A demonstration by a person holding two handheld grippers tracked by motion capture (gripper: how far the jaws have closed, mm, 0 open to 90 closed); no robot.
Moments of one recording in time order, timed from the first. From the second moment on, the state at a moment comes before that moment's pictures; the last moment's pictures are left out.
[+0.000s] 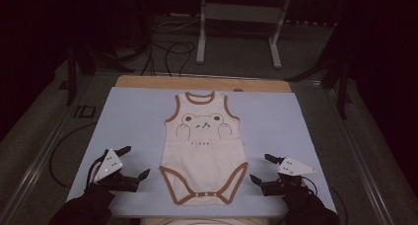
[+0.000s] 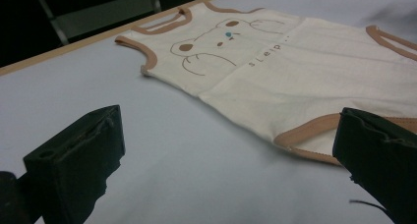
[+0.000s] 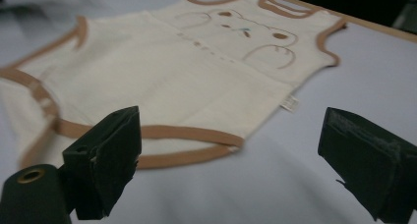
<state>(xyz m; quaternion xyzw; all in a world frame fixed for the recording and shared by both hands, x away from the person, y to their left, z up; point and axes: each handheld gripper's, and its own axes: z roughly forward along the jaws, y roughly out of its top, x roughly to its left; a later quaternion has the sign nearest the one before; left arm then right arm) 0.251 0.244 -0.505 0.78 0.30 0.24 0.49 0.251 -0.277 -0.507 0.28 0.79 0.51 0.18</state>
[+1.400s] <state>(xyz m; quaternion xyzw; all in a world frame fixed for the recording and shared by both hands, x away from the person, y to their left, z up) 0.243 0.215 -0.466 0.80 0.23 0.20 0.52 0.246 -0.266 -0.452 0.28 0.79 0.51 0.19</state>
